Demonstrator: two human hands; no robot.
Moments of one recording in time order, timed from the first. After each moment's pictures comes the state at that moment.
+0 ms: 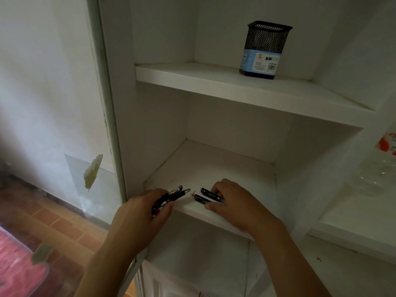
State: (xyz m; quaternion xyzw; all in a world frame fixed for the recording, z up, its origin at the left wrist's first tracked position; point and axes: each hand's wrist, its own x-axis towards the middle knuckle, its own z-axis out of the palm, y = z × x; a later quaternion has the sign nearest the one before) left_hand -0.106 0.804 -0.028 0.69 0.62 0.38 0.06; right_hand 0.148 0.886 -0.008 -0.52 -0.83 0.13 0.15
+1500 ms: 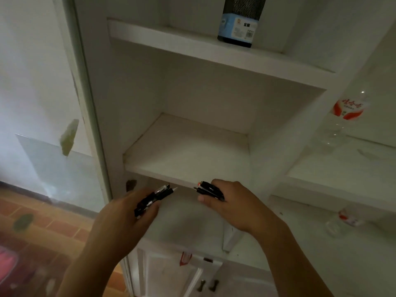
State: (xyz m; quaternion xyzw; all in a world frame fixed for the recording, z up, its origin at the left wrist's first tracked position) left_hand -0.102 0.752 -0.057 0.70 0.58 0.39 0.12; right_hand 0.171 0.786 -0.009 -0.58 -0.76 0.23 0.17
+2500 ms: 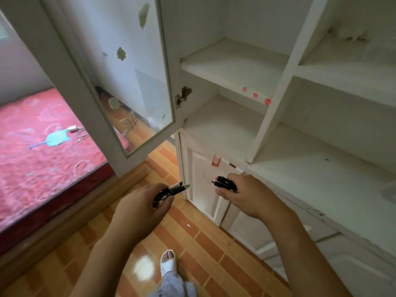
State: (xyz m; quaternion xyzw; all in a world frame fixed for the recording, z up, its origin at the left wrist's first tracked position) left_hand 0.029 0.429 -0.130 0.59 0.77 0.22 0.08; right_hand 0.276 0.589 -0.125 -0.46 -0.84 0.28 0.02
